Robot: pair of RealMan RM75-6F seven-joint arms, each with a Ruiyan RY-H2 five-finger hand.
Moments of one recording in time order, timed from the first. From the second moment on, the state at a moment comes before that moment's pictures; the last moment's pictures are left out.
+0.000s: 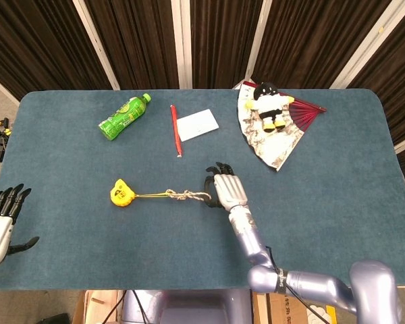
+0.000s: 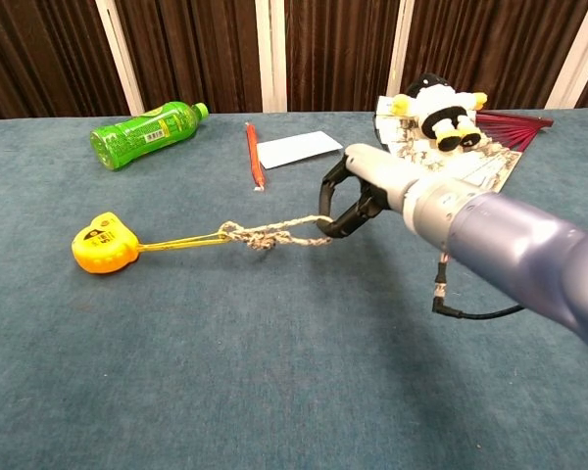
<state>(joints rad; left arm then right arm) -0.09 -1.13 -0.03 -1.61 1.52 1.48 0.06 0.84 -1.81 0.36 -1.46 -0.74 1.05 -0.42</state>
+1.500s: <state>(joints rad) -0.09 -1.14 -0.02 -1.61 1.53 1.50 0.10 0.72 -1.52 0.36 -1.51 -0.67 1.09 -0.39</state>
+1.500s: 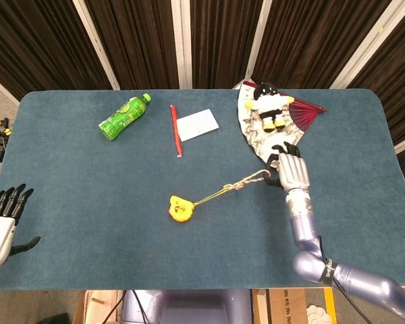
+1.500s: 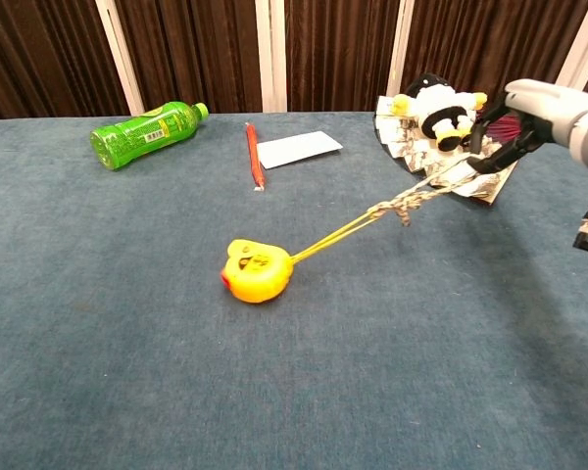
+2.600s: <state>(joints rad) -0.09 -1.15 -0.02 -1.61 1.55 1.51 0.12 0.68 -1.39 0.43 -1.32 -0.55 1.06 -0.32</state>
